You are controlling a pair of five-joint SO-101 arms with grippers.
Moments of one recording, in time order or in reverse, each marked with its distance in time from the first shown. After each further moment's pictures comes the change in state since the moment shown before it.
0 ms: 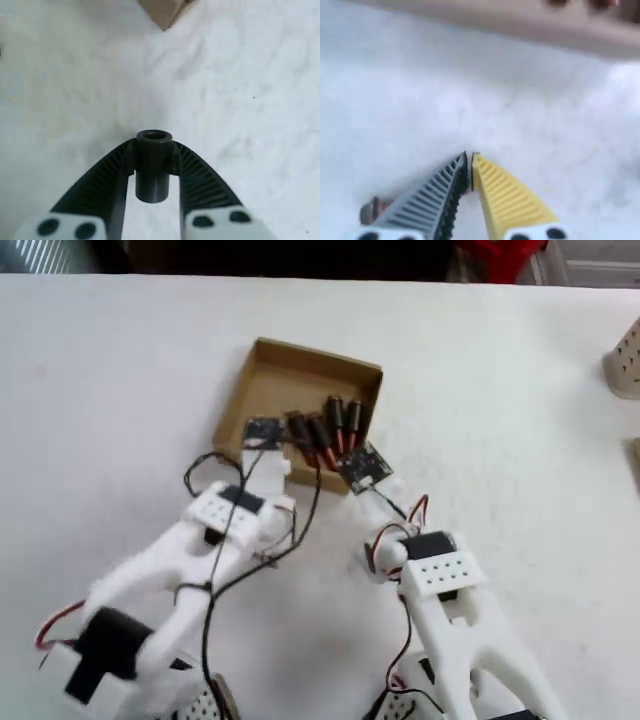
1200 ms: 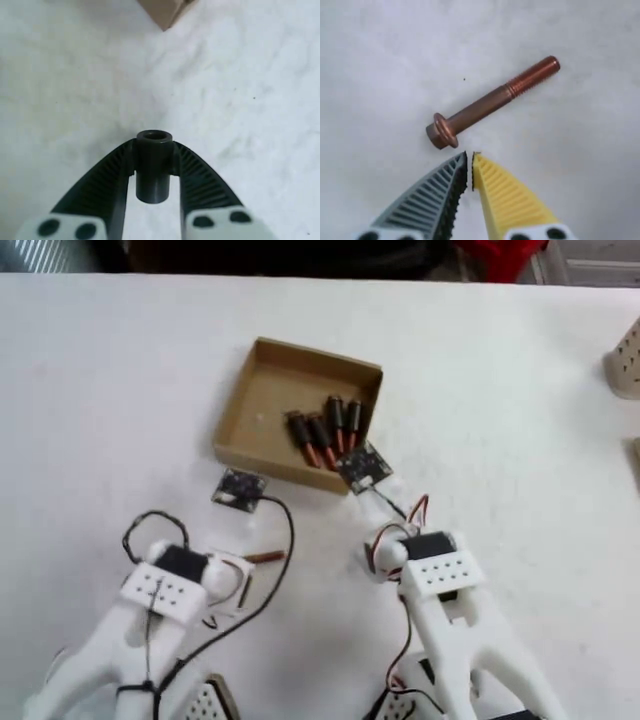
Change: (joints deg) left arm -6.1 -34.7 23.3 15.6 -20.7; right arm -0.1 0.0 0.1 -0.2 0.0
